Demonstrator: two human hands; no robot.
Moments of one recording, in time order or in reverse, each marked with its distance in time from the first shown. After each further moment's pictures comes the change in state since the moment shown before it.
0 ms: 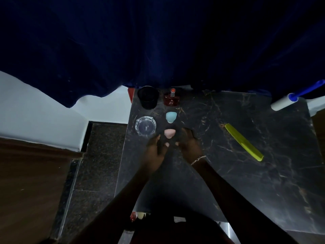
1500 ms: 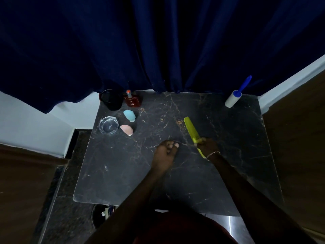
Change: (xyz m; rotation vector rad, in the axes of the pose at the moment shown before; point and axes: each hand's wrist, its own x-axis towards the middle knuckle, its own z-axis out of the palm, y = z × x) left_hand -0.065 0.136 0.201 -0.059 -0.035 -0.094; right_hand -0.046 0.196 -0.184 0.158 -0.017 0.402
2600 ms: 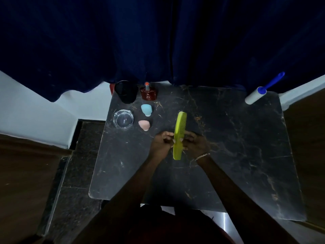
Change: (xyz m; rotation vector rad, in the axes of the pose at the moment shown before) left_hand 0.046 -0.037 -0.090 -0.122 -0.036 -0.072; right_hand -0.041 -0.101 0.110 0.746 -0.215 0.114
